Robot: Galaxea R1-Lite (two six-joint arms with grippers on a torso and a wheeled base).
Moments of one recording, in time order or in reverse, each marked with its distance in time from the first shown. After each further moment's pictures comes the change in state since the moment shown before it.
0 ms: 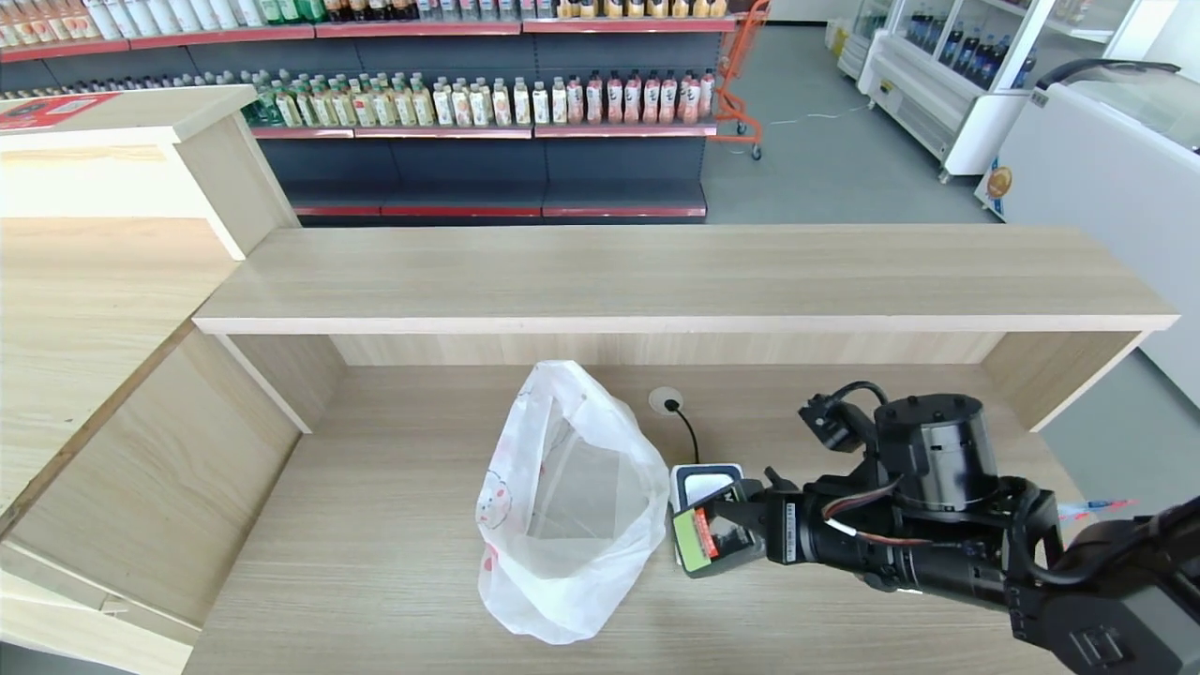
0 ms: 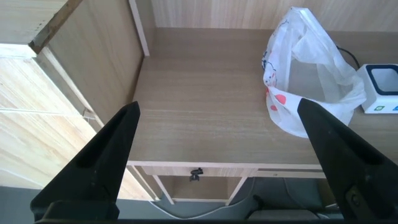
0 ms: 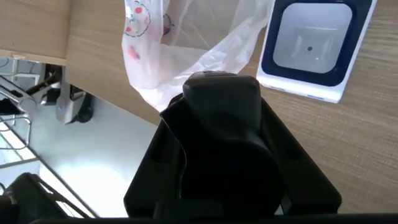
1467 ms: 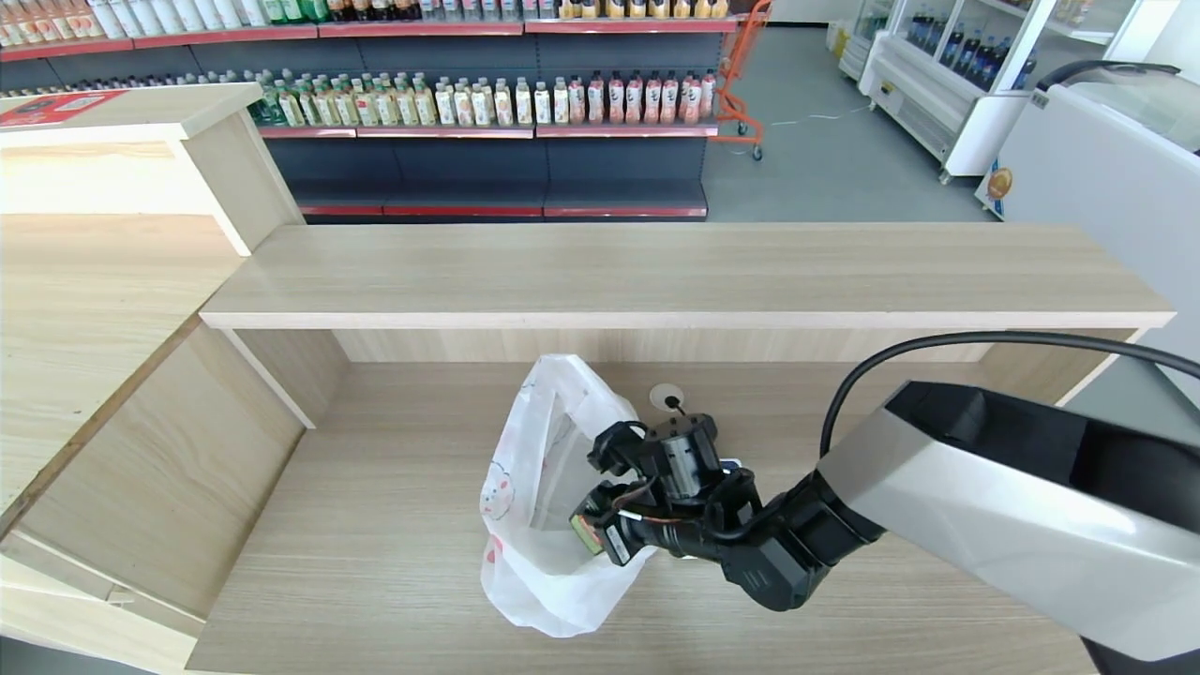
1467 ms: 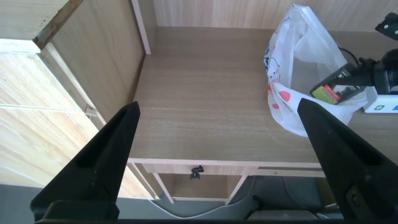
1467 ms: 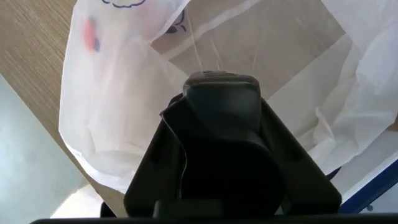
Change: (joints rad) left arm 0.000 0.000 0.000 0.000 0.000 0.000; right arm 0.151 0.560 -0.591 0.065 -0.108 -0.539
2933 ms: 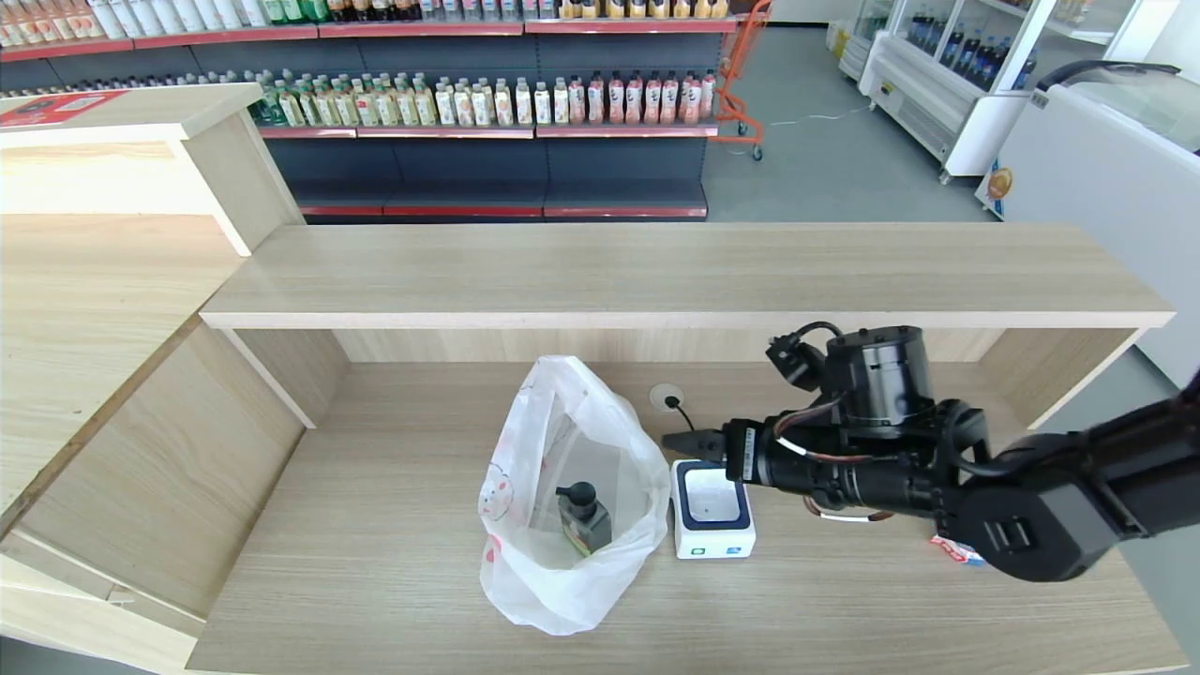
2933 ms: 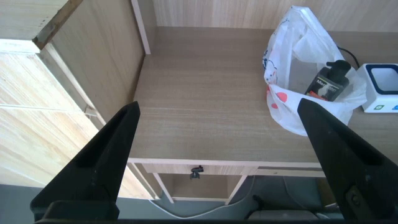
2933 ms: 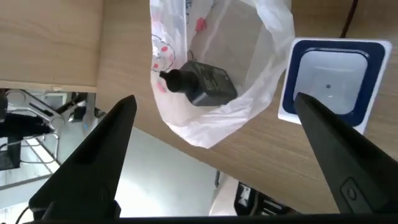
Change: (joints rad) left arm 0.000 0.000 0.000 0.000 0.000 0.000; right arm -0.177 -0.514 0.327 0.105 0.146 0.604
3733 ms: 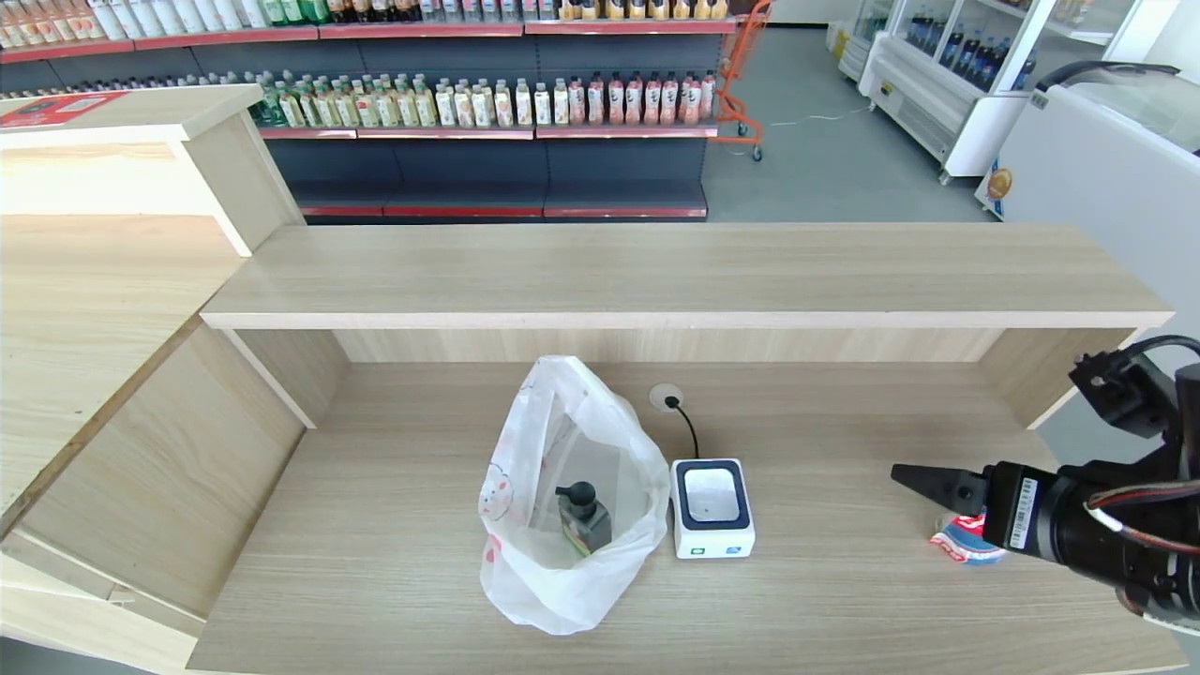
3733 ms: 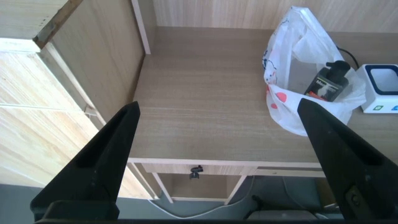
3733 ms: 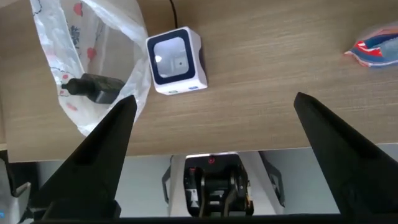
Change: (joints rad) left arm 0.000 0.000 0.000 0.000 0.000 -0.003; right arm -0.107 -0.595 0.266 0.401 -0.410 0.003
